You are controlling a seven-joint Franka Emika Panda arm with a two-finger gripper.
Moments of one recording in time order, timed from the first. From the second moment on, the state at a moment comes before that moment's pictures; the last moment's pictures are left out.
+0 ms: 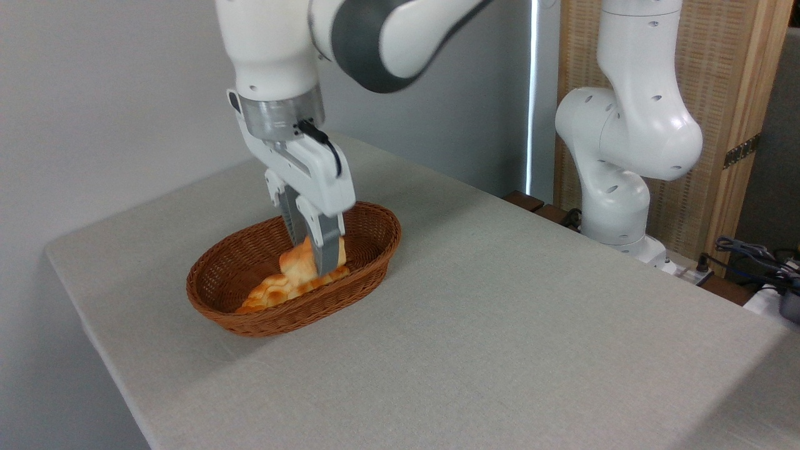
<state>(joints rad) -0.12 -0.03 0.01 -1.90 -0.12 1.91 0.73</state>
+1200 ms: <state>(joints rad) -0.12 0.08 0.10 -1.98 -0.12 2.21 0.82</state>
